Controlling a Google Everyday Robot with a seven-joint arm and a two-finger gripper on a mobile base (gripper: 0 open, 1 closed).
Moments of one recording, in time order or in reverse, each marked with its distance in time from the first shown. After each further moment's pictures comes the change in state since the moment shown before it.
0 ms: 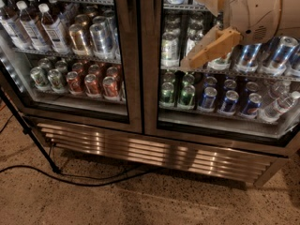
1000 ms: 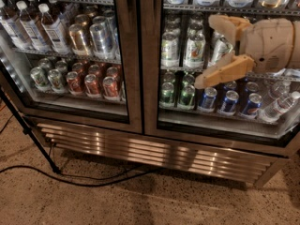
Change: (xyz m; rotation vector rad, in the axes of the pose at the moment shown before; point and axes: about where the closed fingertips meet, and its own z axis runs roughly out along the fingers) arm 0.059 0.014 -0.033 0.106 0.011 0.182
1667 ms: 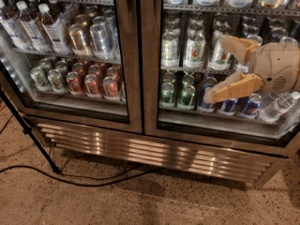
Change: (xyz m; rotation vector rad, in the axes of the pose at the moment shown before) arm 0.041 0.006 -0.019 0.052 0.014 0.095
